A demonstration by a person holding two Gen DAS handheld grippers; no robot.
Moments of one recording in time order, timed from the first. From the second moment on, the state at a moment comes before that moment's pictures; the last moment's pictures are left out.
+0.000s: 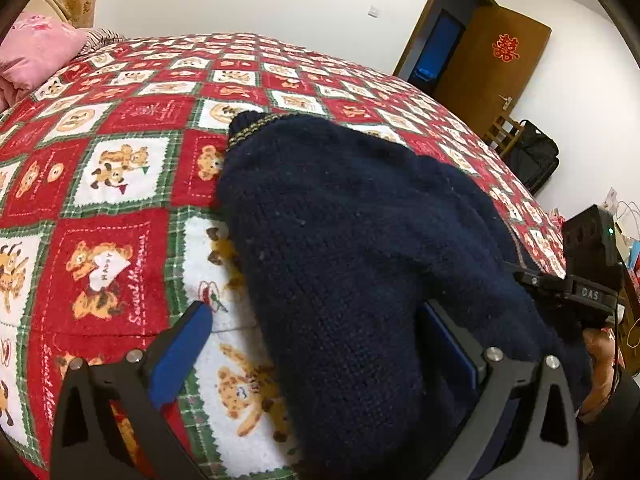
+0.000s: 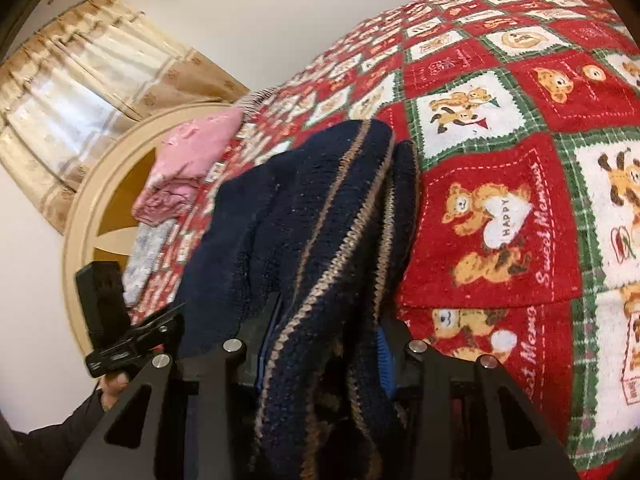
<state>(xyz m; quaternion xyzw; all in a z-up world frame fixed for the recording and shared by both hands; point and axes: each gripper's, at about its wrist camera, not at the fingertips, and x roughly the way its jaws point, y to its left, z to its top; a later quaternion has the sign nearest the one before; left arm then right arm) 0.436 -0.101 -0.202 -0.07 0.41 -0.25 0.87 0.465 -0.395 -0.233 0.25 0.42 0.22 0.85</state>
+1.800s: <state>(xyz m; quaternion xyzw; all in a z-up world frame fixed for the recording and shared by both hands) 0.269 0.040 -0.072 -0.08 0.29 -0.18 0.94 0.358 -0.193 -0.114 0.21 0.33 0.35 0.85</state>
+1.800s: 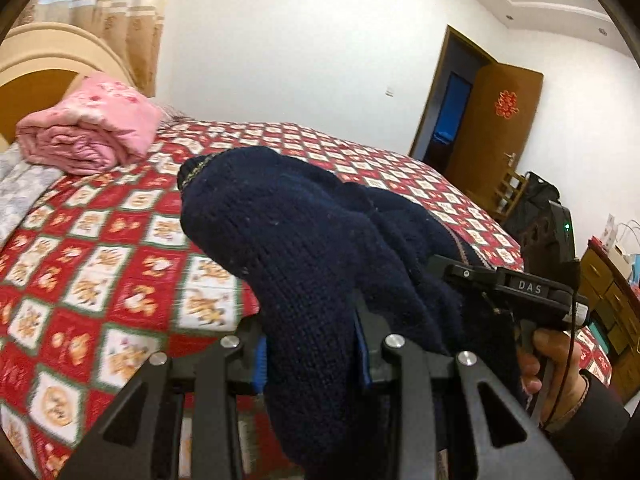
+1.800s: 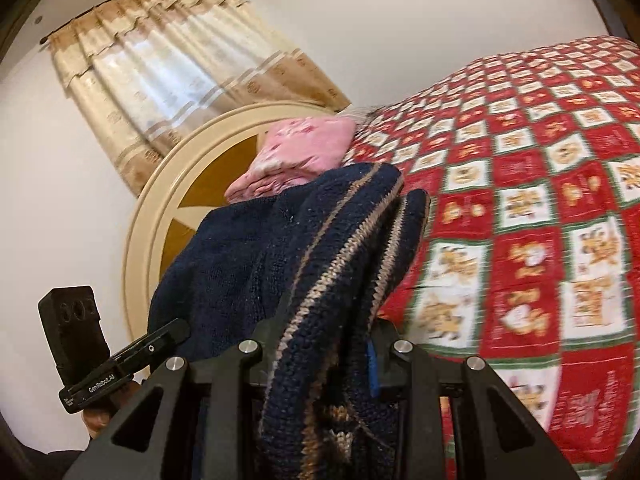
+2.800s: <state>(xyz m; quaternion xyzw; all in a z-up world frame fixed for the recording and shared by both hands) 0.218 0.197 -0.105 -0.17 0.29 -0.07 0.94 0.367 0.000 -0.142 0.16 0.38 0.44 0.80</state>
